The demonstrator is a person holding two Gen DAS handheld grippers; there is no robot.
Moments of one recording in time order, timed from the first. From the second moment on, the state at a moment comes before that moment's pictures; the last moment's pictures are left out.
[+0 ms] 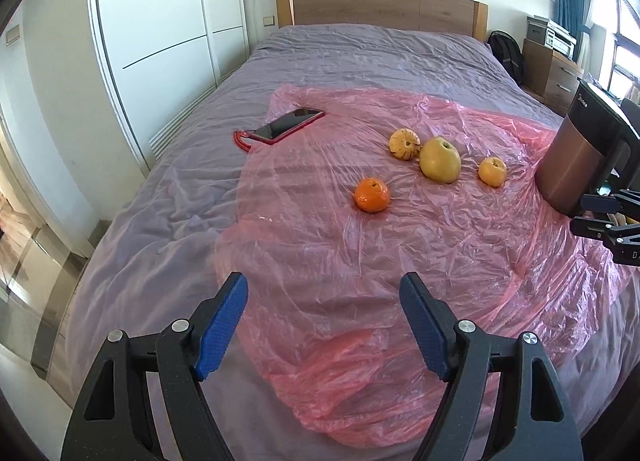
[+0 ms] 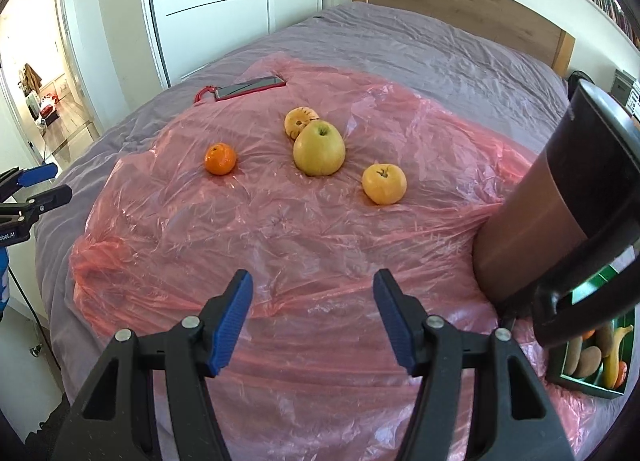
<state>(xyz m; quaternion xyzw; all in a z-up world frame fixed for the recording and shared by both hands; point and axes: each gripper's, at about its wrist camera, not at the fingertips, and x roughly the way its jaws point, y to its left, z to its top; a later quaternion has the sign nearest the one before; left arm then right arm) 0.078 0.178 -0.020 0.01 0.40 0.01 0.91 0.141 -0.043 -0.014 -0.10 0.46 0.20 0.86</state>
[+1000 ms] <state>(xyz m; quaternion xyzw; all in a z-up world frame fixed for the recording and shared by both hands) 0.257 0.147 -0.111 -0.04 0.45 -0.01 0.89 0.326 0.023 -0.111 -0.03 0.44 0.22 0.87</state>
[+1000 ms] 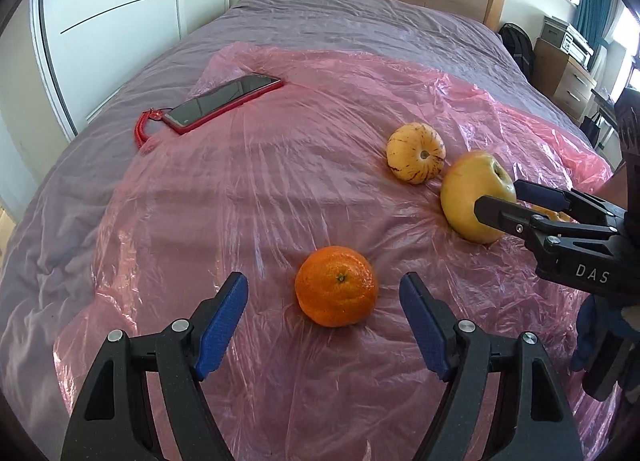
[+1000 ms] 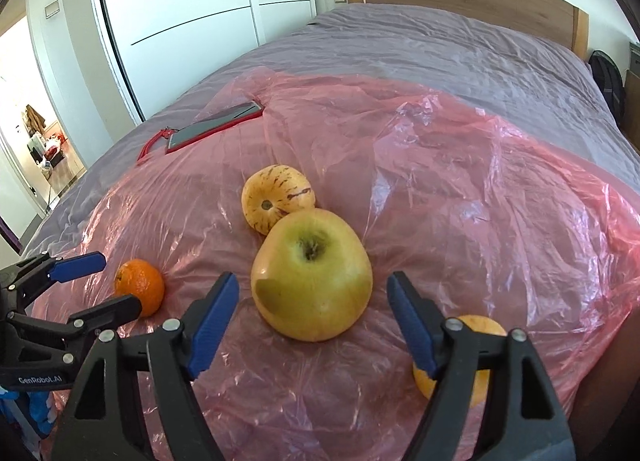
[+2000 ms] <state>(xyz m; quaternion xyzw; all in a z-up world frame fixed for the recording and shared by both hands) 0.259 0.136 -0.115 -0.02 0.44 0.00 0.90 0.337 0.031 -0.120 -0.04 0.46 0.23 0.85</state>
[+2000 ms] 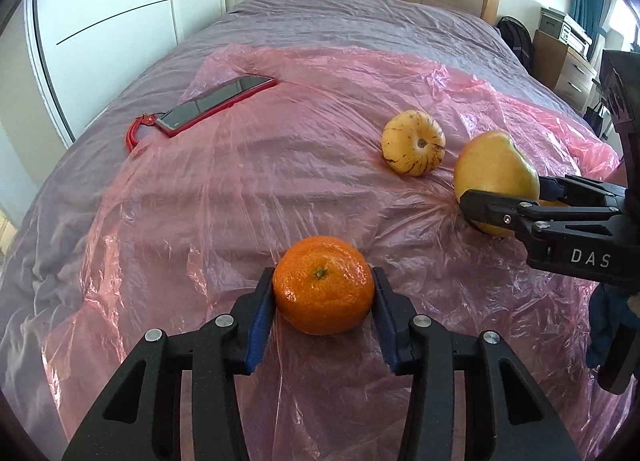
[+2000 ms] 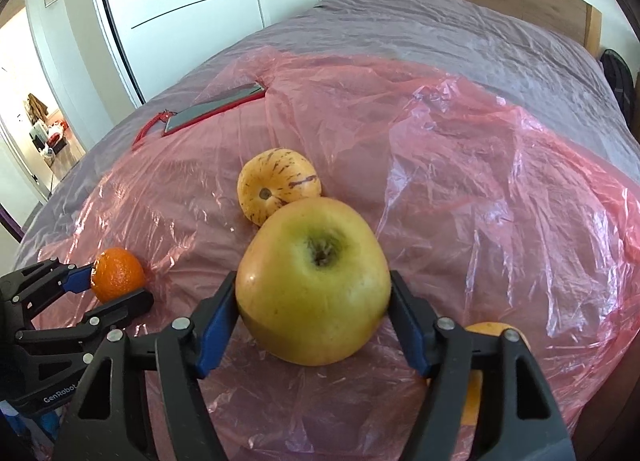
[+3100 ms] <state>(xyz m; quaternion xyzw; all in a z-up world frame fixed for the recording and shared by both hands) 0.118 0.064 0.010 -0.04 0.38 -0.06 0.92 0.145 -0.091 0.007 0.09 0.43 0.27 0.86</state>
